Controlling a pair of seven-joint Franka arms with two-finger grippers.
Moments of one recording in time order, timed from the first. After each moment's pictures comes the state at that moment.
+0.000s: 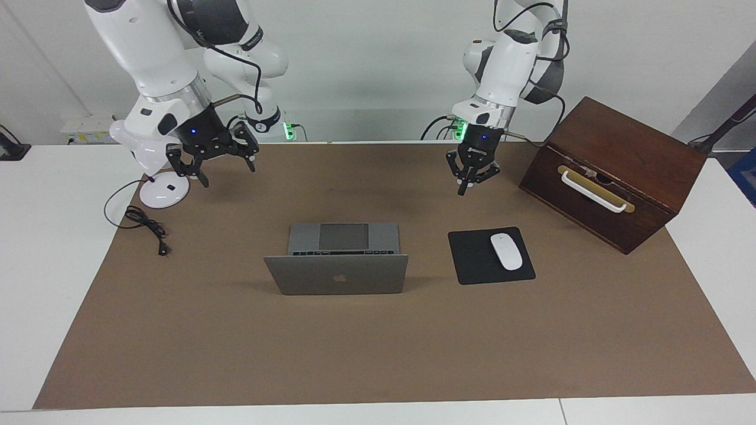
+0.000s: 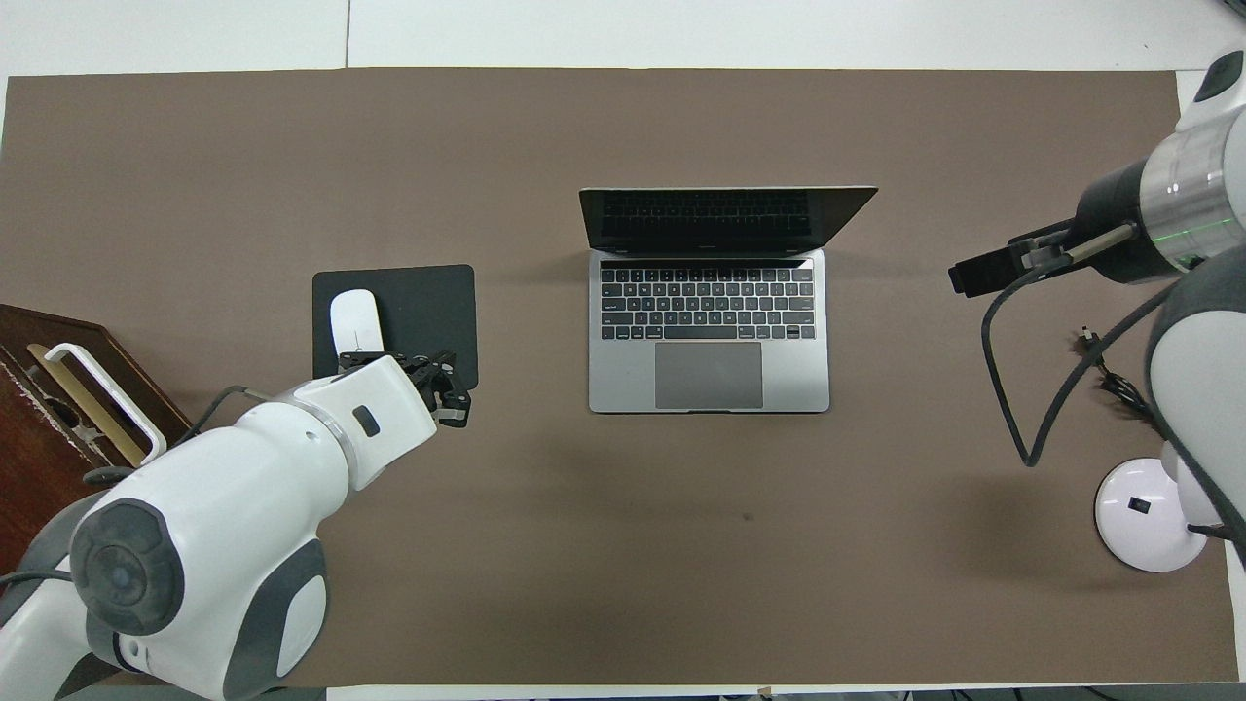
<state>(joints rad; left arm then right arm) -0.47 -0.28 -0.03 -2.42 -0.12 2.64 0.01 0.02 0.03 0.09 -1.60 0.12 1.71 -0.21</state>
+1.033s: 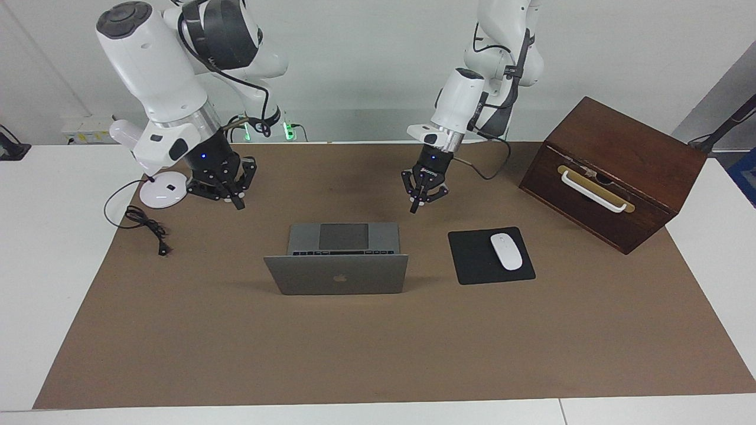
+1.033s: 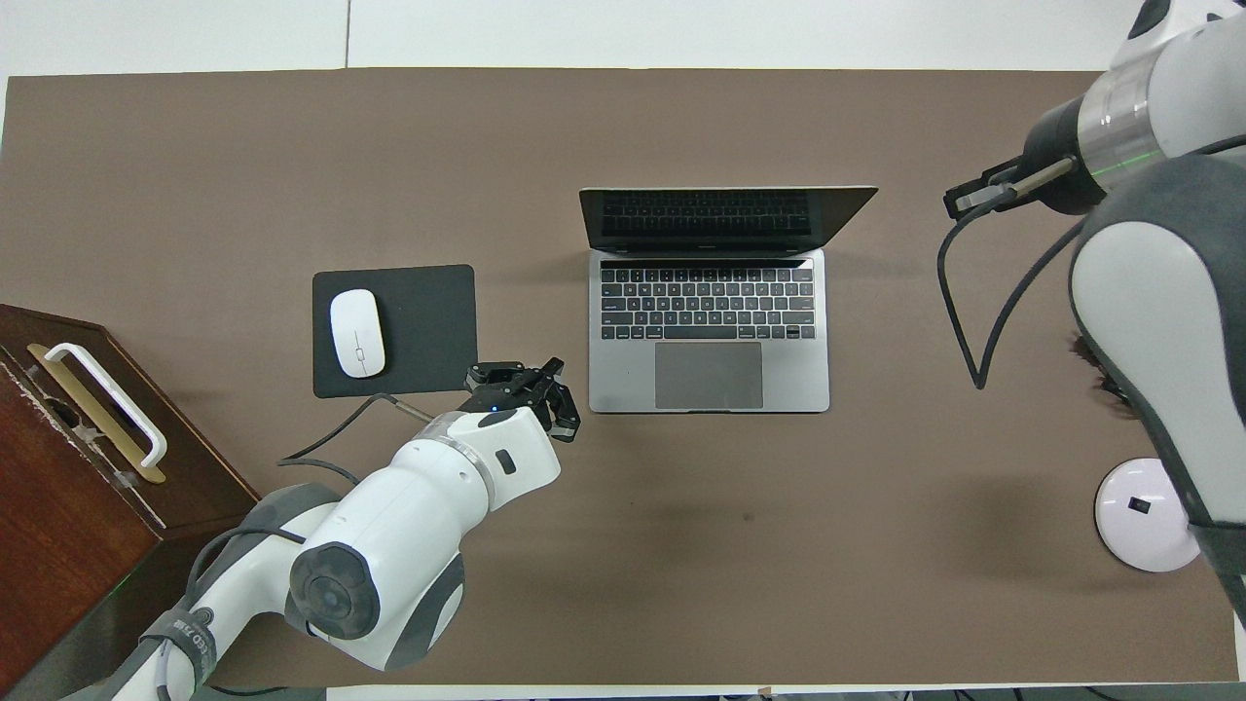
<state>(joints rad) -0.64 -0.05 -0.02 -2.49 -0.12 3.11 0.01 0.02 0.21 0.12 -1.44 0.10 1.77 -0.24</state>
